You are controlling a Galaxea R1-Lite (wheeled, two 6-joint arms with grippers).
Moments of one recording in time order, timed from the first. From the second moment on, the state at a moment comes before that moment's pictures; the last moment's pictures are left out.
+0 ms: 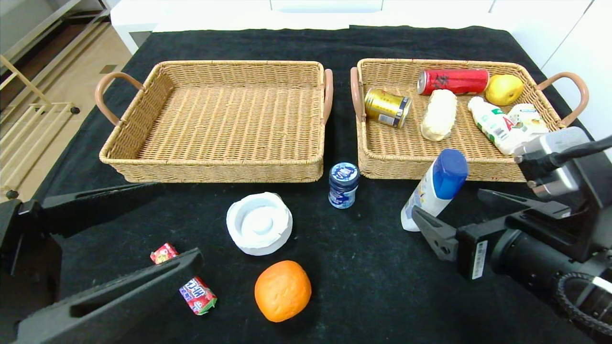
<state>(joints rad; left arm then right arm) -0.66 0.95 -0.61 -0.41 -0.19 0.02 0.90 1.40 -0.73 -0.48 -0.63 0.05</state>
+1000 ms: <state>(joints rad) -0.66 0.95 -0.61 -0.41 -0.19 0.02 0.80 1.57 -0.79 -0.66 -0.68 0.06</state>
